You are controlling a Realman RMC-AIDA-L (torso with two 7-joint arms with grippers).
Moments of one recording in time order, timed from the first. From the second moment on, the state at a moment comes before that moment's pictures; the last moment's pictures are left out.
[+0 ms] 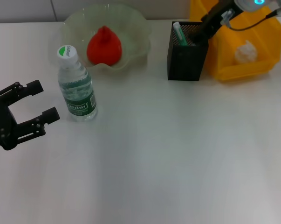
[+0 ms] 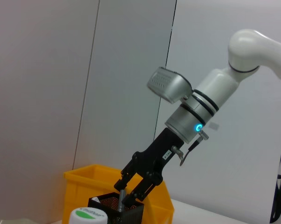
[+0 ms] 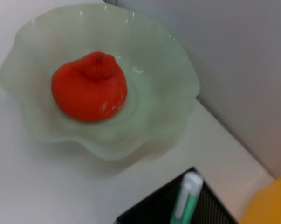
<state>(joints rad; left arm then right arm) -0.14 -2.01 0.88 0.77 1.48 1.76 -1.22 1.07 2.06 -1.02 -0.82 -2.81 -1.18 2.23</state>
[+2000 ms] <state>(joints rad) -0.15 -2.01 0.88 0.77 1.48 1.74 -1.22 1.04 2.08 -1.02 -0.85 -2.81 -1.17 2.25</state>
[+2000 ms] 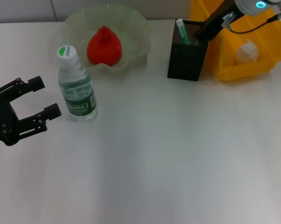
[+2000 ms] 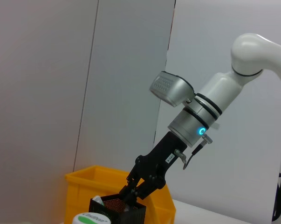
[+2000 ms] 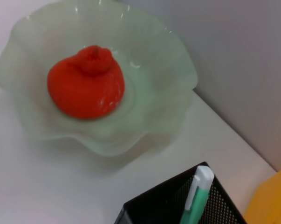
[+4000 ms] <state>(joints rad) -0.19 -2.01 0.88 0.77 1.48 1.72 -1.22 1.08 2.08 -1.03 -0.92 -2.87 -1.34 2.41</state>
